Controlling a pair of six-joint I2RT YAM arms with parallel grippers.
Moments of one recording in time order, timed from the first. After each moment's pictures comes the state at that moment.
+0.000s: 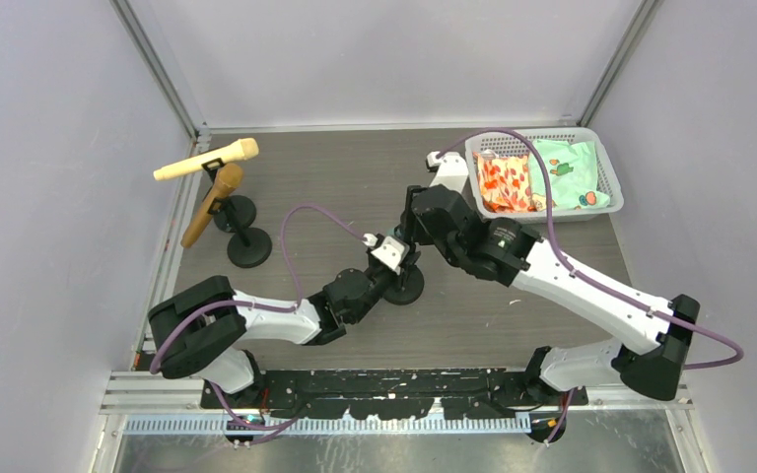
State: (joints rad) left arm -1.09 1.51 0.55 1.00 -0.40 0.01; right arm 0.97 1.31 1.34 -0.68 0.56 0.60
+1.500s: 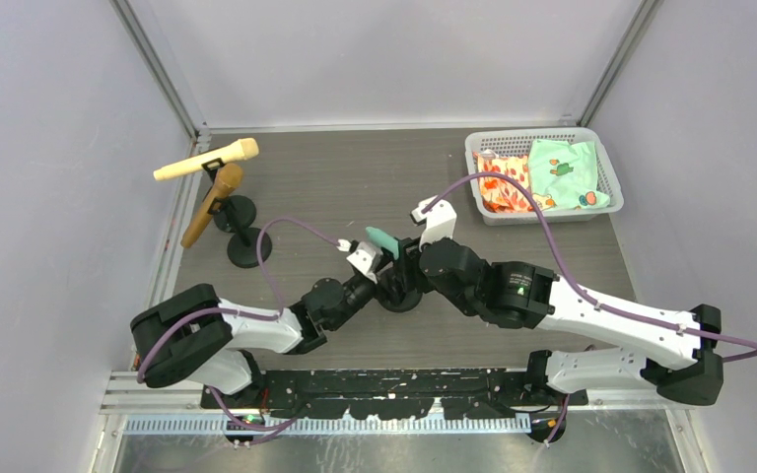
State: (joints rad) left arm -1.07 1.41 0.38 1.11 -0.25 -0.18; right arm 1.22 1.11 1.12 -0.59 0.59 0.49
